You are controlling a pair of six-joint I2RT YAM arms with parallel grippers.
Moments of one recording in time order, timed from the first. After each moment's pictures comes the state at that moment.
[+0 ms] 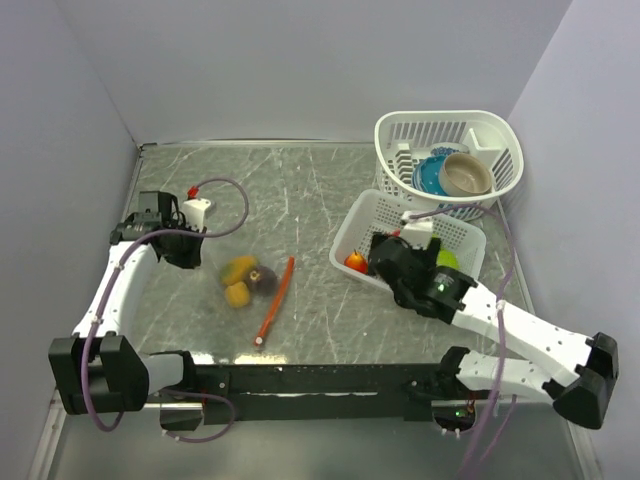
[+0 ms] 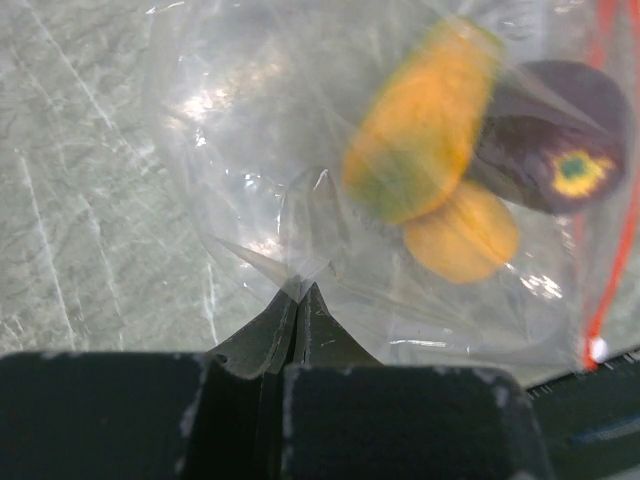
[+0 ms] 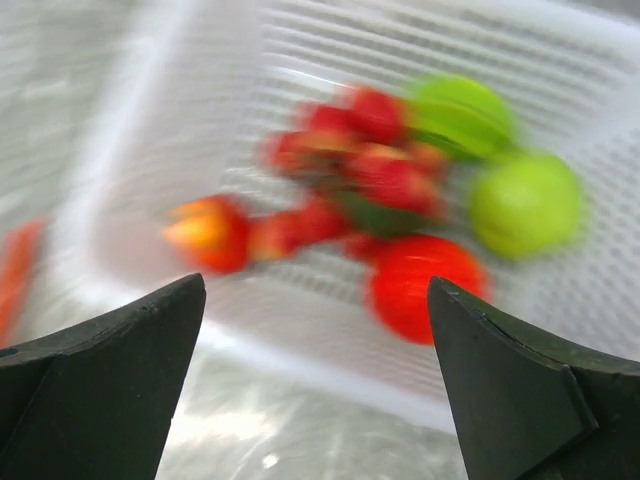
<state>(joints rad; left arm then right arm) 0.04 1.21 1.00 -0.86 0.27 0.38 0.91 1.00 0.87 -0.69 0.84 0.72</state>
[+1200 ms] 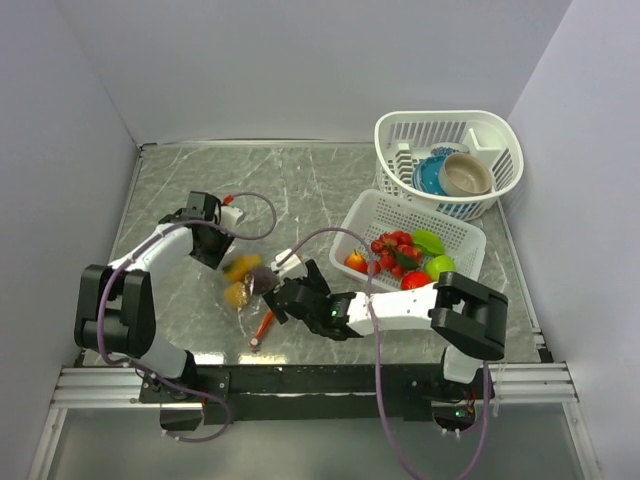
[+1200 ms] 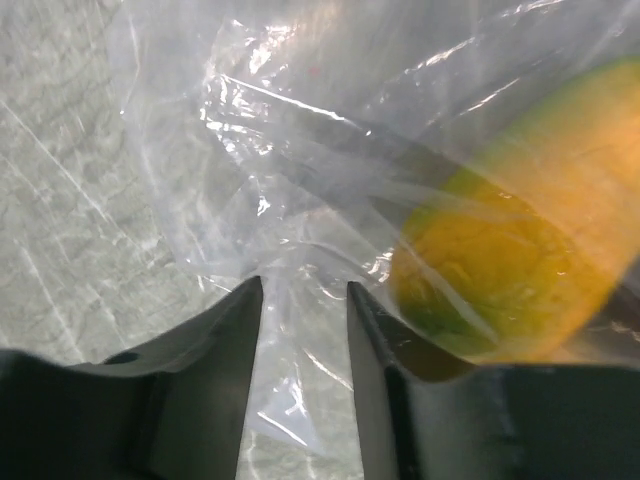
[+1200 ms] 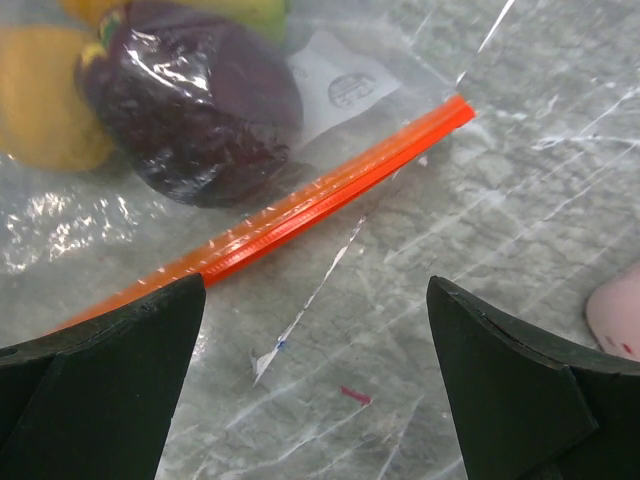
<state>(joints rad) -0.15 1.52 0.95 -0.58 -0.01 0.36 1.25 1.69 0.91 0.08 0.59 0.33</state>
